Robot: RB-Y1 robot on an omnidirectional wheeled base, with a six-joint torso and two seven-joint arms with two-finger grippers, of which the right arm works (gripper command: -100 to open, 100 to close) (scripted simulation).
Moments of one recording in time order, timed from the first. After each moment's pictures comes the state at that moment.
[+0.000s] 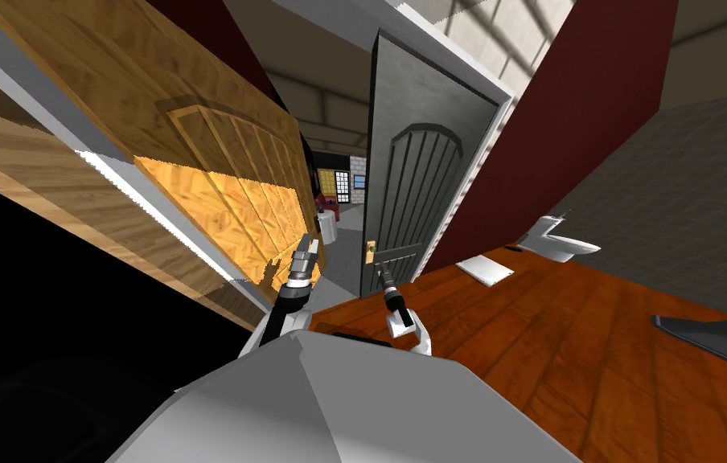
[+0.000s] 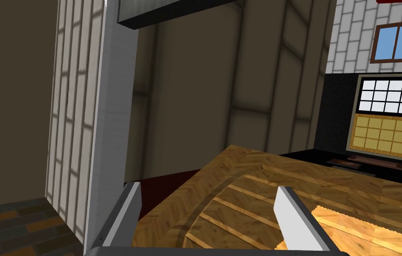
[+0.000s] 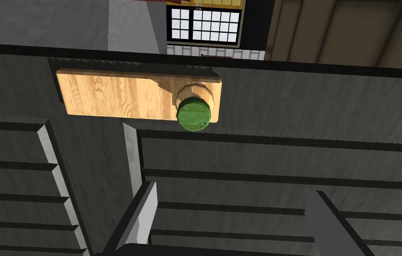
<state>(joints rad) 0.05 -0.08 0.34 -1.41 0.02 -0.29 -0.04</state>
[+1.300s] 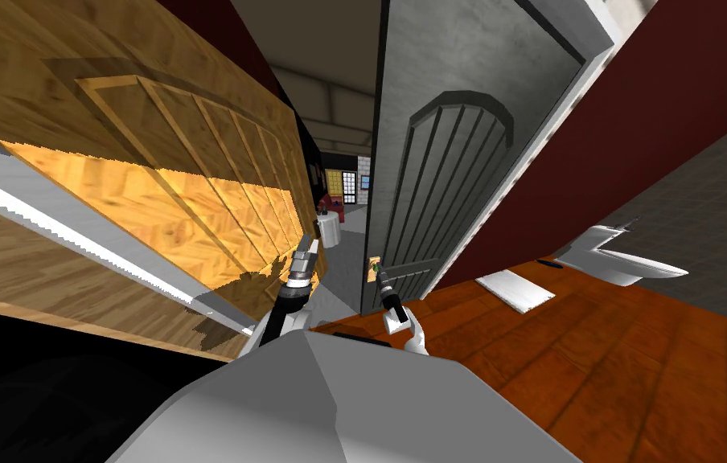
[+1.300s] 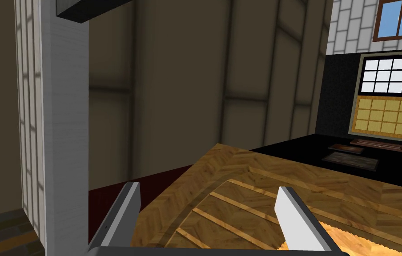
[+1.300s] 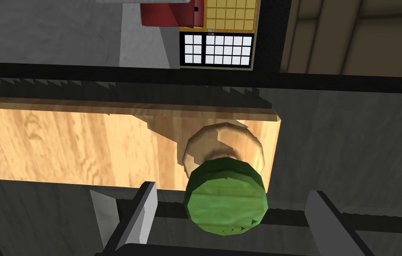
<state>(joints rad) -0.03 -0.06 0.35 -1.27 0.00 -0.30 -0.06</state>
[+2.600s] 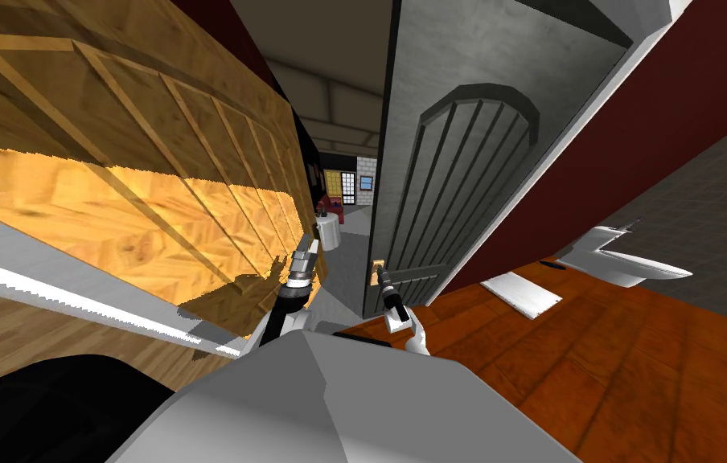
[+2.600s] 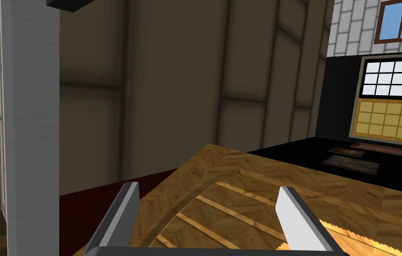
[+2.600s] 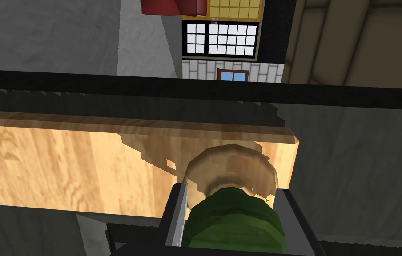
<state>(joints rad) -0.03 -0.05 0.32 -1.26 0.00 -0.29 -0.05</state>
